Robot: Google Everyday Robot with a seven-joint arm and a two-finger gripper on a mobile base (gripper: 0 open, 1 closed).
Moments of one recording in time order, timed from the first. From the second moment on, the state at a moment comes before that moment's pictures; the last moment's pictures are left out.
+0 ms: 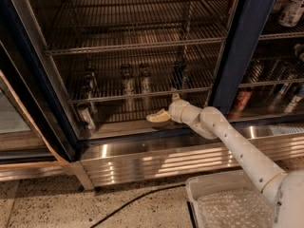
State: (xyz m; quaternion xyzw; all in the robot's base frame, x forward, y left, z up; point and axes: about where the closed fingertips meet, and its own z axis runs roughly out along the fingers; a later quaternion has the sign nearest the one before) arm 0.786 -0.046 0.586 -0.38 0.66 0.22 0.61
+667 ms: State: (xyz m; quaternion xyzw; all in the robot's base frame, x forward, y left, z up) arm 0.804 -0.045 0.592 -0.33 0.69 0.19 0.62
